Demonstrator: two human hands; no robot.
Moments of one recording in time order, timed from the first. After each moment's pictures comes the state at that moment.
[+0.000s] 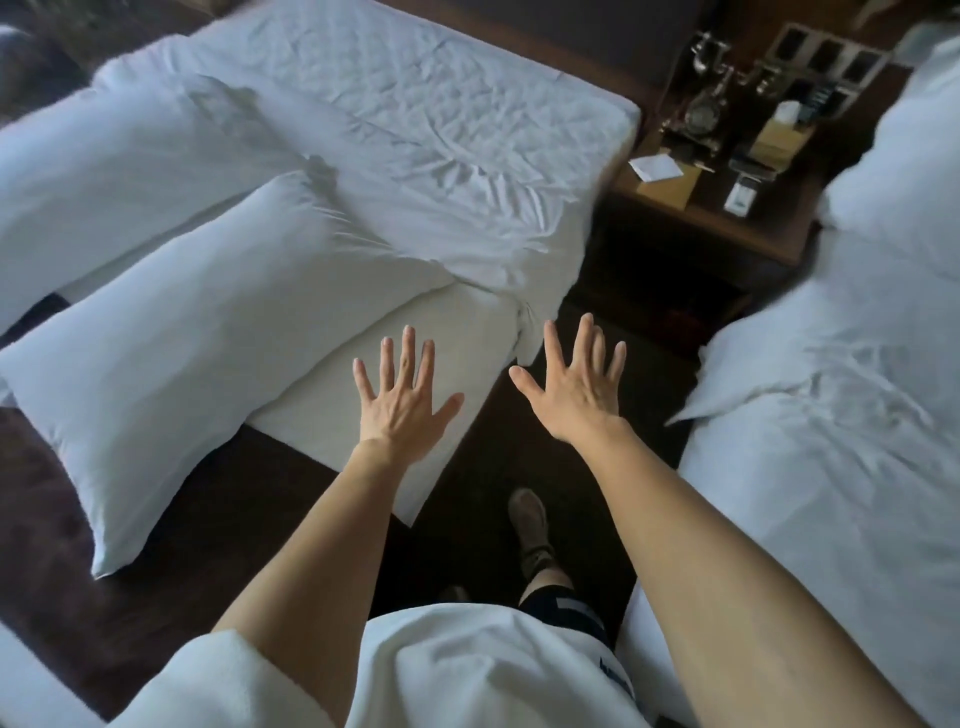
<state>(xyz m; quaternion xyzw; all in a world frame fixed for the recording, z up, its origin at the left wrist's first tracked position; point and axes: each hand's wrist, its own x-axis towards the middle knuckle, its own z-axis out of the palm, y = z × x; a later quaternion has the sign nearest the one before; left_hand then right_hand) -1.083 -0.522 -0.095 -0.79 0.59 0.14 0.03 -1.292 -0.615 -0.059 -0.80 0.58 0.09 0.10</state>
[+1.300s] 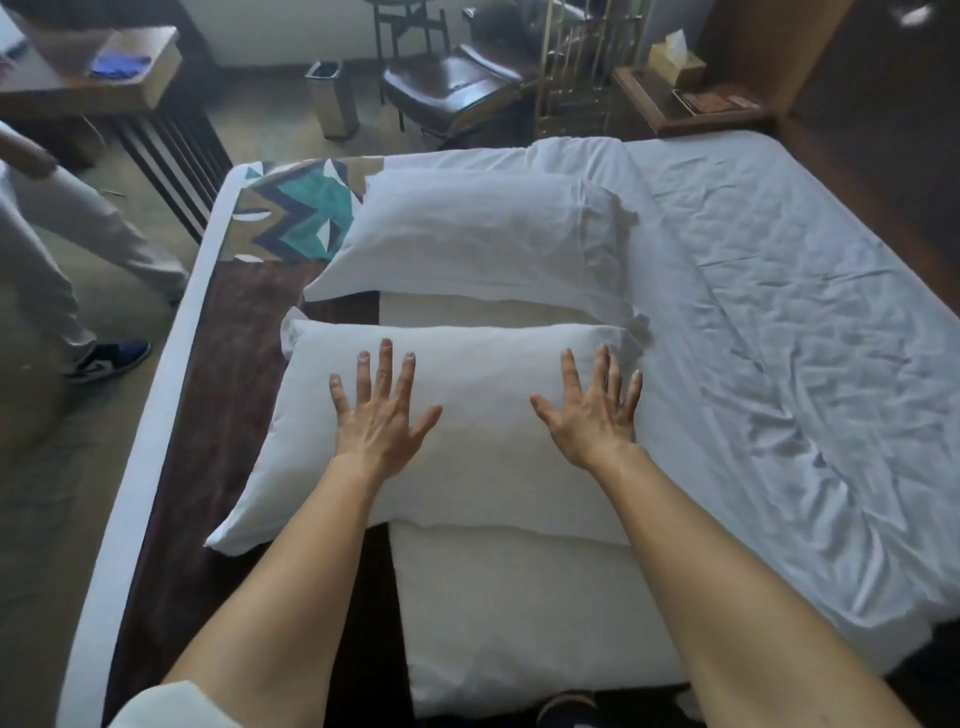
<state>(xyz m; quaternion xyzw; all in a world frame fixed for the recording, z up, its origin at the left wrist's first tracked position) -0.743 -0.560 -0.069 -0.98 0.19 0.09 -0.02 -0.834 -0.815 -0.053 -0.96 0.22 0.09 0.11</state>
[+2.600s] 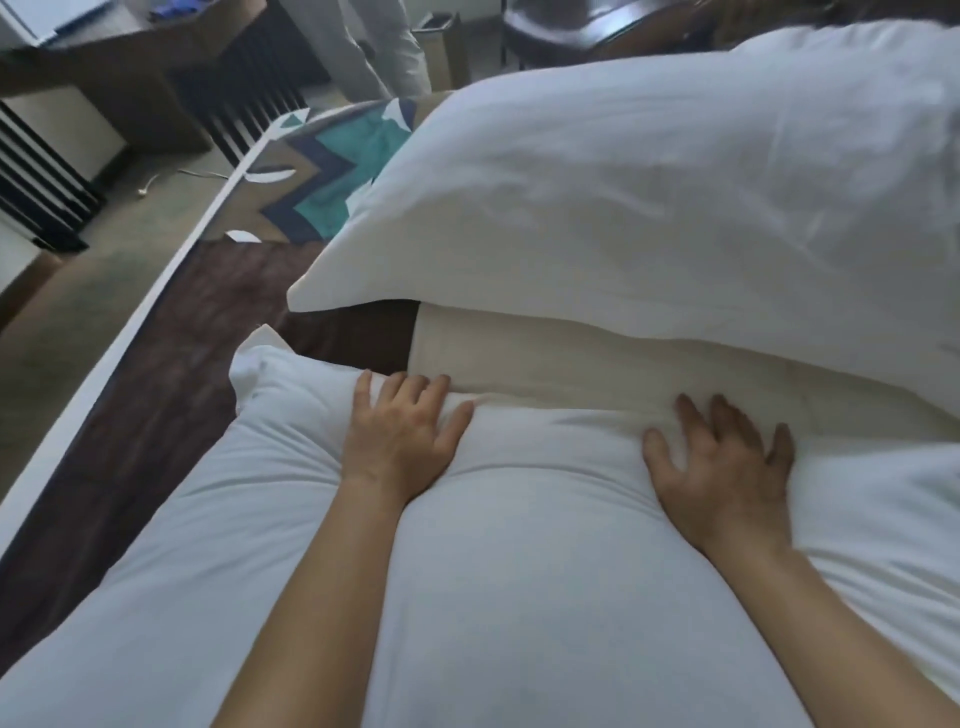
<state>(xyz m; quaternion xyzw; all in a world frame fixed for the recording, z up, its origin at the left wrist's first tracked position) -0.431 -0.600 -0.383 -0.98 0.15 -0.10 0.02 -0.530 -0.900 -0.399 -0.97 0.20 0.00 0.12</state>
